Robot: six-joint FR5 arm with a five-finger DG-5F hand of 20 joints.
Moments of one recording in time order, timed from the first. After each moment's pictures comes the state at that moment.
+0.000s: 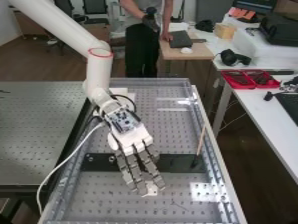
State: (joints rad) arm 1.75 -2.23 -1.68 -2.60 -0.42 -0.46
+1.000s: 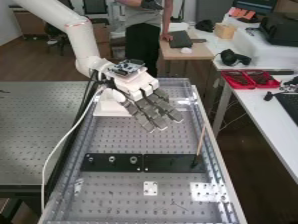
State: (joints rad) arm 1.87 -2.00 -1.80 -2.35 -0.50 -0.74
